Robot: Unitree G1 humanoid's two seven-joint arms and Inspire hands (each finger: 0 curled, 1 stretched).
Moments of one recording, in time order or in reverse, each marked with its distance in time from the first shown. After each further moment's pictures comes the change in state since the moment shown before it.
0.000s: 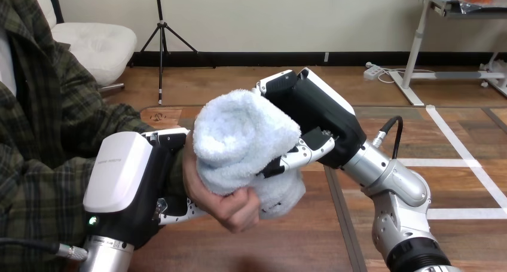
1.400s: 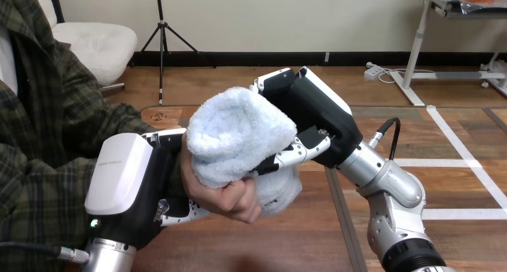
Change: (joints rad) left arm 0.008 -0.023 0.001 0.000 0.005 -0.012 0.007; right arm 0.001 0.018 0.001 0.002 -0.008 -0.014 -0.028
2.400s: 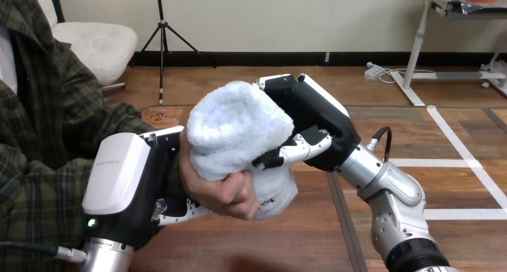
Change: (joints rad) left arm 0.000 0.003 0.021 0.005 -0.007 -0.004 -0.008; right arm 0.002 -0.016 -0.008 -0.003 0.040 0.189 0.019
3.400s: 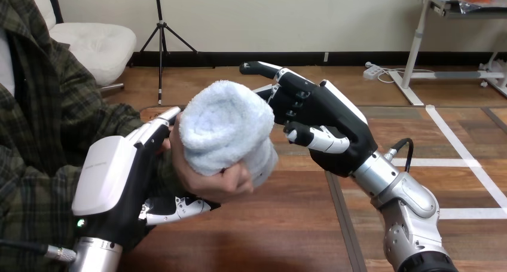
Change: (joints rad) left arm -0.012 0.010 0.042 0.059 -0.040 0.002 -0.032; right arm 0.070 -0.036 -0.028 -0.059 -0.018 -0.002 -0.101
